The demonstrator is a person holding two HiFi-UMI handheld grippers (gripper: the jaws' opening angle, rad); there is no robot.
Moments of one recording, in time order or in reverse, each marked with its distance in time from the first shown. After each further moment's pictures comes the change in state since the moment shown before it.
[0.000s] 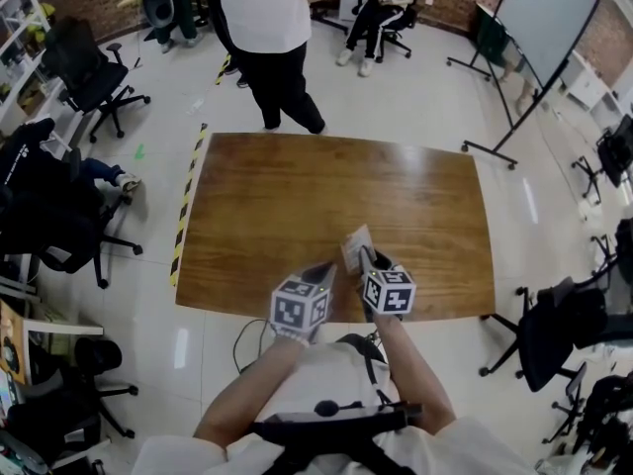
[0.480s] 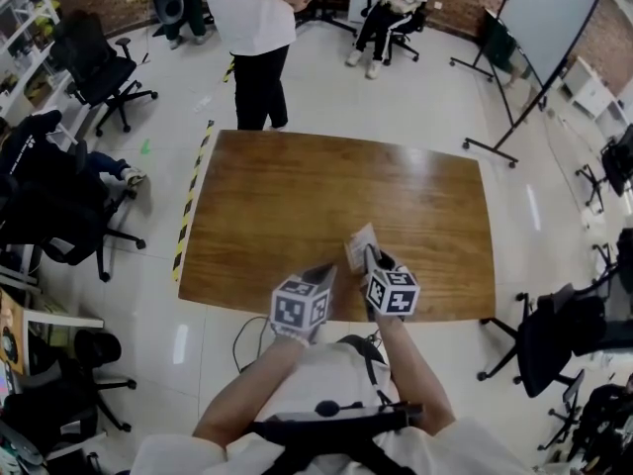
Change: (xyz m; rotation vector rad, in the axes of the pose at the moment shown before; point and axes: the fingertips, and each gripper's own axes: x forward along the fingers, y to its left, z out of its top) left arm -0.010 0.004 -0.007 -0.023 -0.002 0.012; right arm -0.007 0.004 0.007 -0.011 -0.039 0.001
